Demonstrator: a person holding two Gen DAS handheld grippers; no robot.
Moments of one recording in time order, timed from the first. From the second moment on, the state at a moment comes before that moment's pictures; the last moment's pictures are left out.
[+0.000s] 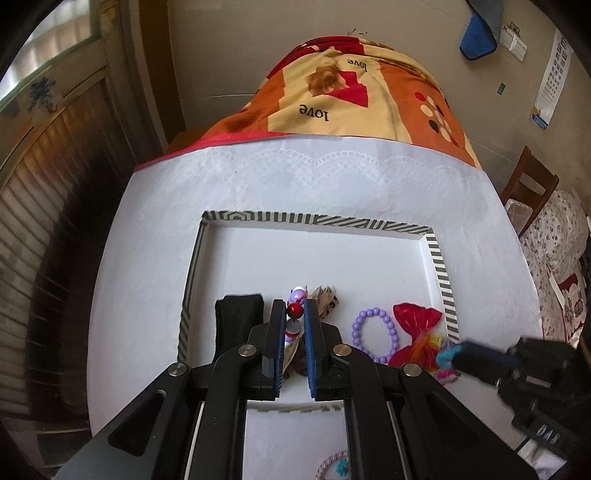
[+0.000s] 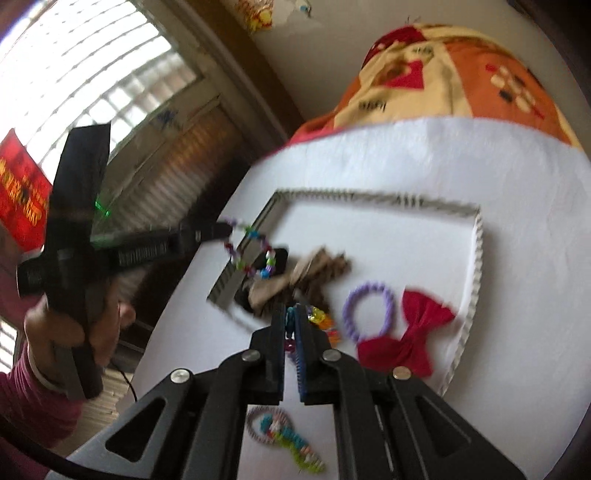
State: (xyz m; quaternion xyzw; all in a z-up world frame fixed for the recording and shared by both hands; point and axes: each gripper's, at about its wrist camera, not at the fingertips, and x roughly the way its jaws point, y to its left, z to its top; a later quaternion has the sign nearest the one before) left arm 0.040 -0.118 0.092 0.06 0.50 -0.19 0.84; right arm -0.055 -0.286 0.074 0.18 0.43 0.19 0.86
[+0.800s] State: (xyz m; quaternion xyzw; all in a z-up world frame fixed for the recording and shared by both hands) left arm 0.140 -0.122 0.012 0.05 0.55 -0.14 0.82; right arm 0.052 -0.354 -0.004 0.23 0.48 0.08 0.84
